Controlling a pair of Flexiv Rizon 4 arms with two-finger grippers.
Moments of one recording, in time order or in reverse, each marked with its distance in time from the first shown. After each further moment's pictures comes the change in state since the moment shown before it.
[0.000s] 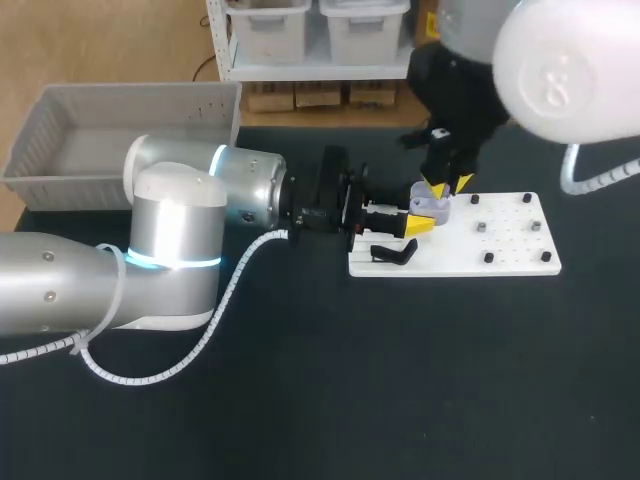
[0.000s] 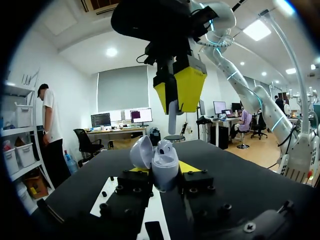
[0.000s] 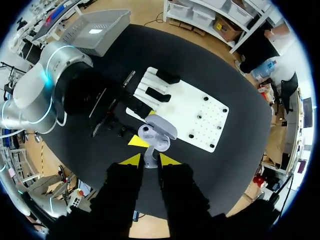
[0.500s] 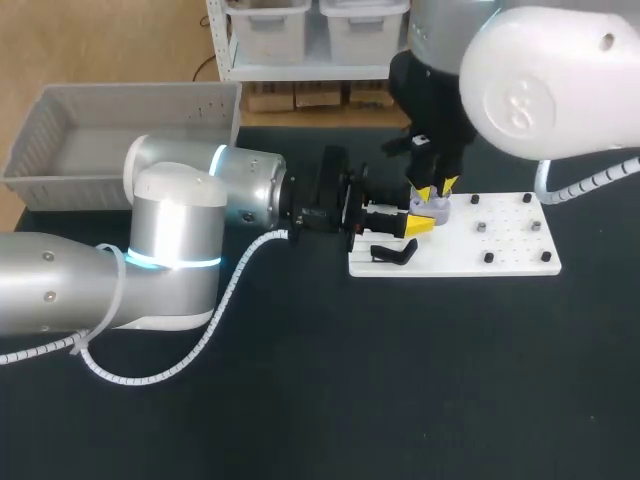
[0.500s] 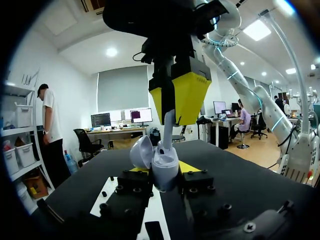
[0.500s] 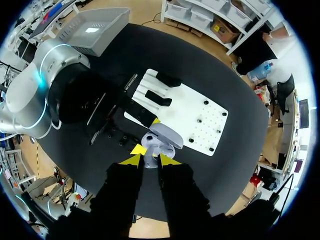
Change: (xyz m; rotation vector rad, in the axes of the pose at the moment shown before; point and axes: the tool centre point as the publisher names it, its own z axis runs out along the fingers) left arm 0.000 0.000 0.000 0.000 0.000 0.000; right arm -0.010 0.007 0.011 0.046 0.001 -0.002
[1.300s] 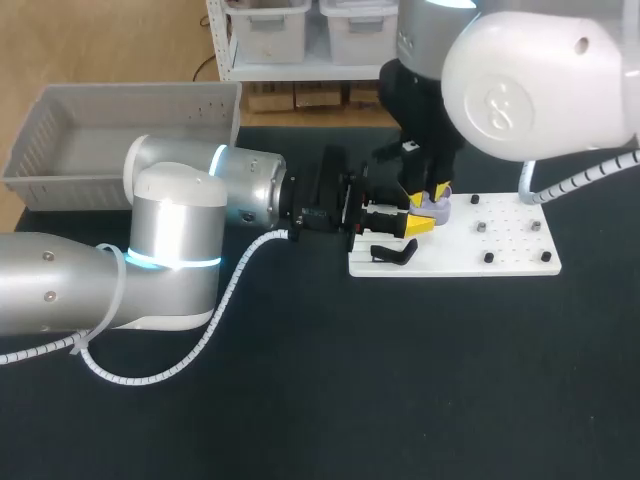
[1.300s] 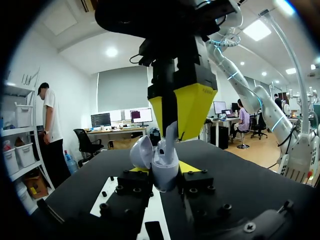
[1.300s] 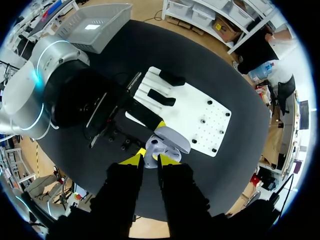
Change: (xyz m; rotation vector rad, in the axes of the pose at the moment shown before) left arm 0.000 0.000 0.000 0.000 0.000 0.000; right arm -0.003 0.004 0.010 0.002 0.023 -0.004
